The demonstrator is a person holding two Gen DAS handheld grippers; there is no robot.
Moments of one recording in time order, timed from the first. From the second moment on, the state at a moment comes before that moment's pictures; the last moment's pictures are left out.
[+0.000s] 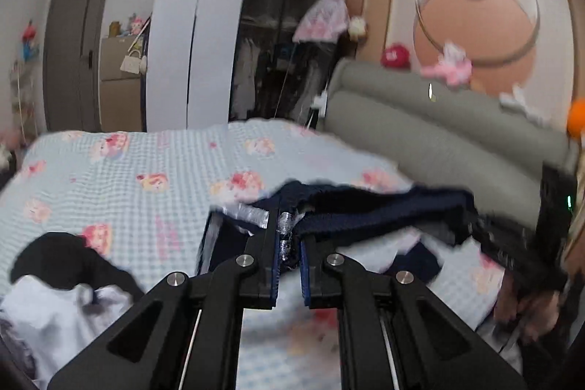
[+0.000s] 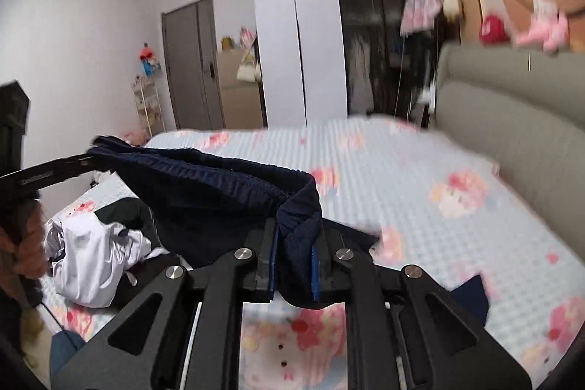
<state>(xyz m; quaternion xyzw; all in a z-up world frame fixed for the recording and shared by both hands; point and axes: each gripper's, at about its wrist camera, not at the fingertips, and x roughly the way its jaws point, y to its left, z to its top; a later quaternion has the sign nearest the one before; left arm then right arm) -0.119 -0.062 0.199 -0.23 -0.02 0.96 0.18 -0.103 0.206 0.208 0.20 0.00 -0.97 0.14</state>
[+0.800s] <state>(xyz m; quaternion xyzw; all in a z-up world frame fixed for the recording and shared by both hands) -0.034 -0.109 -0.062 -0.46 -0.11 0.86 0.18 -0.021 0.224 -0.027 0.44 -0.08 -0.87 0.19</state>
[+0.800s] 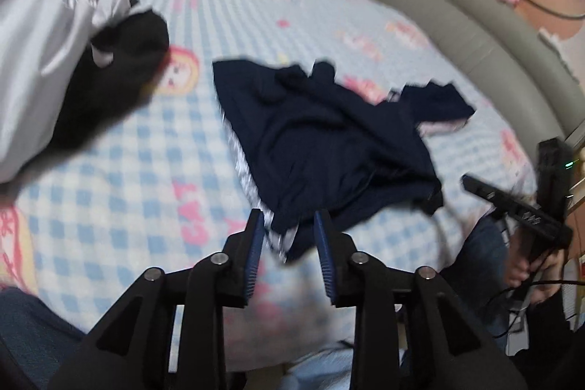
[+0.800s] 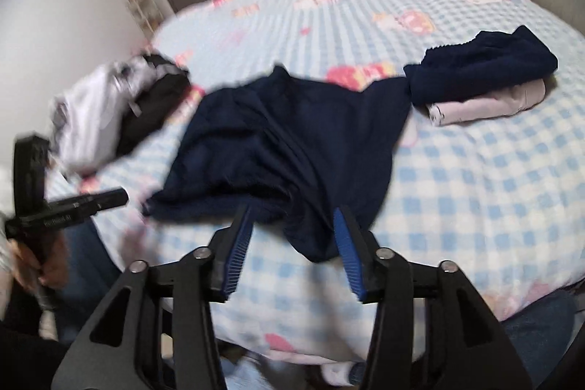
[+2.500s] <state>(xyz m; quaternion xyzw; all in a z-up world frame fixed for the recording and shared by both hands) -0.041 -0.125 -0.110 -0.52 -0.14 0.84 0.08 -0.020 0.189 -0.070 0.52 -0.08 -0.84 0.15</state>
